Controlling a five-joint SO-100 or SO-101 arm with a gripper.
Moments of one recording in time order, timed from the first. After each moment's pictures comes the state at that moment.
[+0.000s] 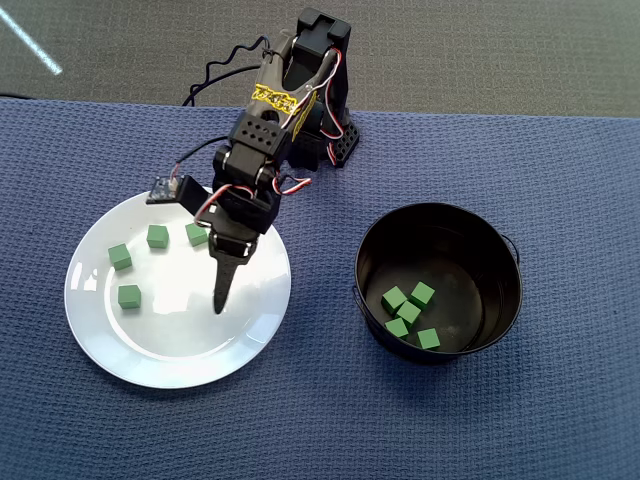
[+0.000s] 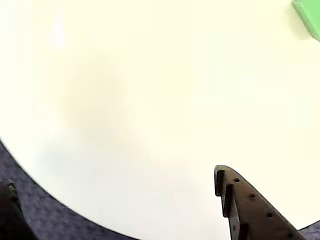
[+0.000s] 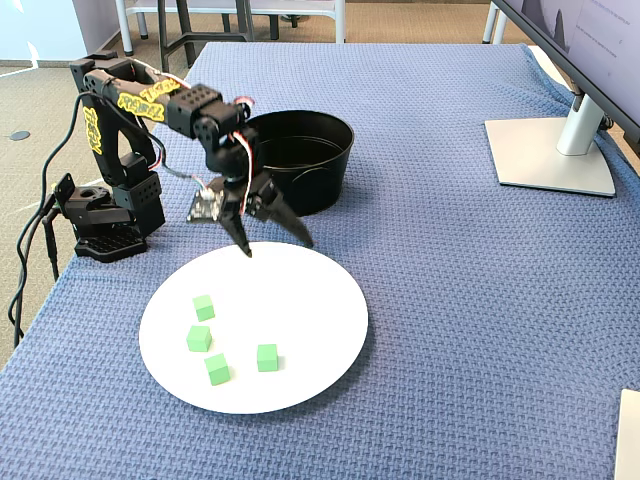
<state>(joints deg) 25.0 94.7 106.9 61.1 -18.2</state>
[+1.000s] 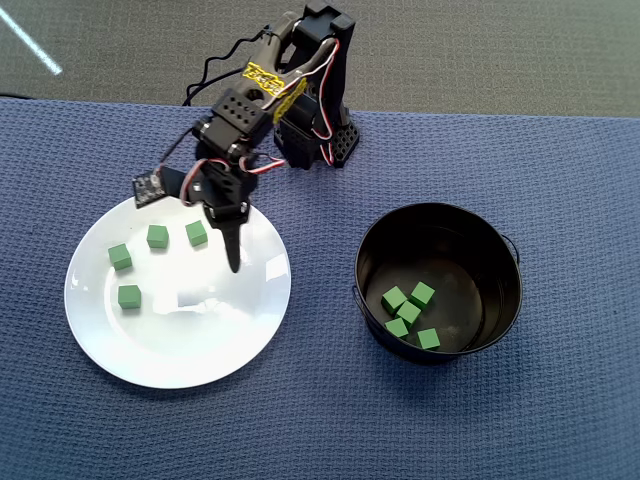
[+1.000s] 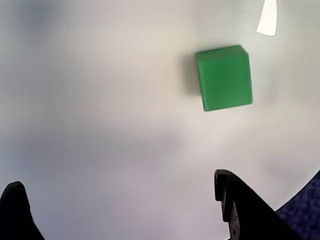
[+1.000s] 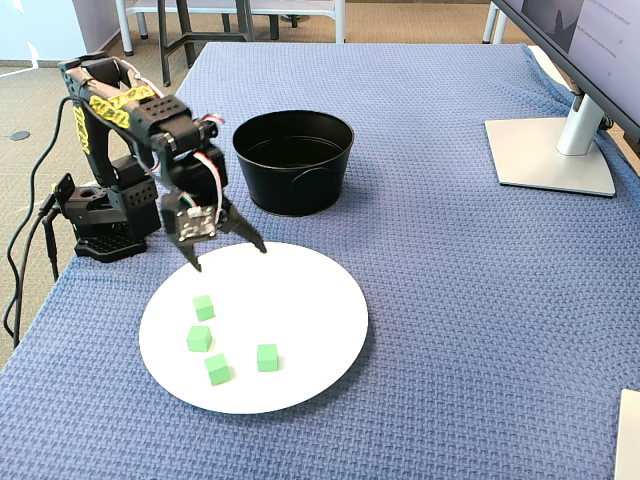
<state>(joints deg) 39.6 101.2 115.5 65.3 -59.7</state>
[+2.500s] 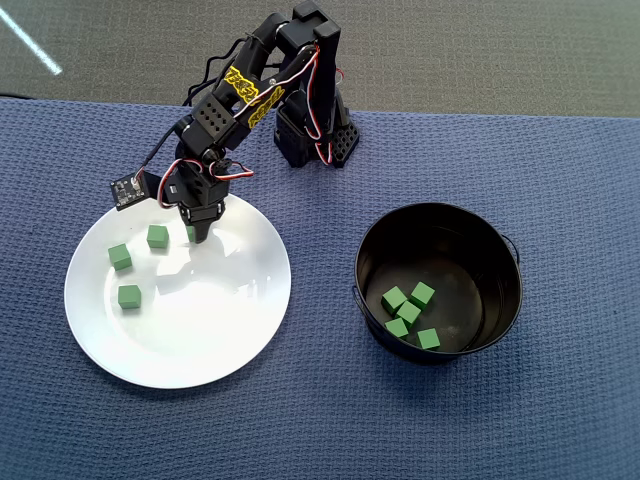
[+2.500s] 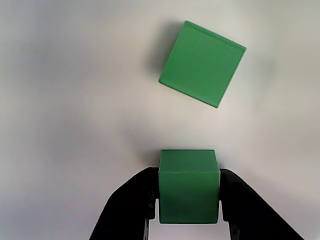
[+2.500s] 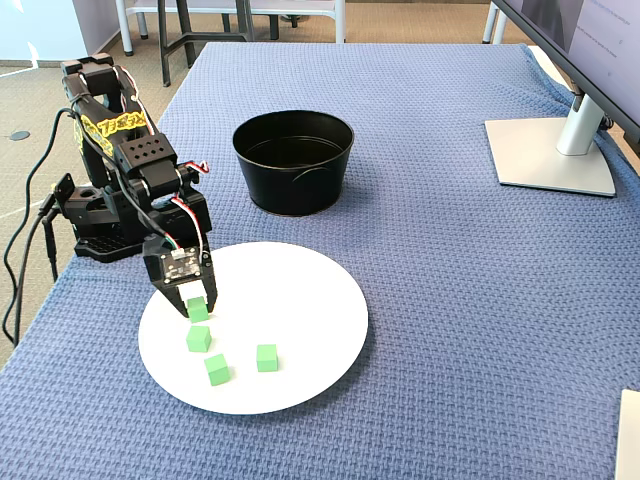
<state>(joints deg) 48.6 94.1 123.8 44.2 -72.2</state>
